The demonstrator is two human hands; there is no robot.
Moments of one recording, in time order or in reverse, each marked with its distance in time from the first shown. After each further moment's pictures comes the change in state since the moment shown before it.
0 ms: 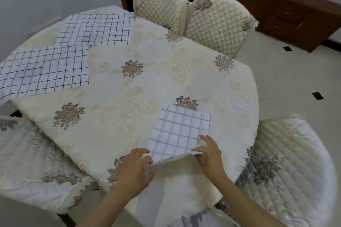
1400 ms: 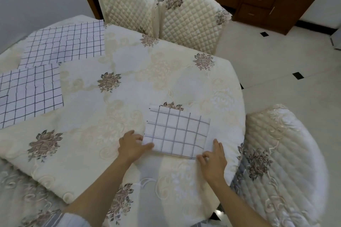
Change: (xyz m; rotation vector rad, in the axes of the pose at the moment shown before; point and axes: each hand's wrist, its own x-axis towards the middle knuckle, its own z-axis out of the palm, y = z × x) left_hand 0.143 0.003 -0.015 -0.363 -0.206 -0.475; right_hand 0.005 0.024 -0.004 -0.152 0.112 0.481
